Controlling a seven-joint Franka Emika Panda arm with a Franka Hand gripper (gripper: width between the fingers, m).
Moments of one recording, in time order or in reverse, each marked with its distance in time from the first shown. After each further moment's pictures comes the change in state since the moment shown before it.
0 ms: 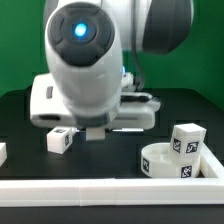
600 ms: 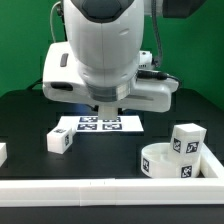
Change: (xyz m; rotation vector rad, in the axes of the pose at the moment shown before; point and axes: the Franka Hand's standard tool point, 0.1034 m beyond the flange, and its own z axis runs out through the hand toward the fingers) arm -0.008 -0.017 -0.028 0.012 0.063 0.085
